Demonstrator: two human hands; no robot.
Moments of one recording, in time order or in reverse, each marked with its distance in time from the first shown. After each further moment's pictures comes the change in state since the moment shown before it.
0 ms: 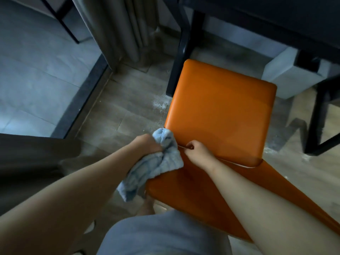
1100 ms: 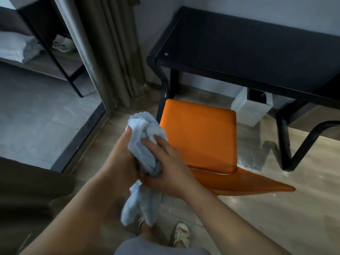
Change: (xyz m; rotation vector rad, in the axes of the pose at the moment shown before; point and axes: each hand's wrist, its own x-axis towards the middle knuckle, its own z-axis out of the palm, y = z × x) left_hand -0.208 -0.019 0.006 -1.455 -0.190 0.358; right_hand -0.199 -0.019 0.013 -0.041 0.330 -0.888
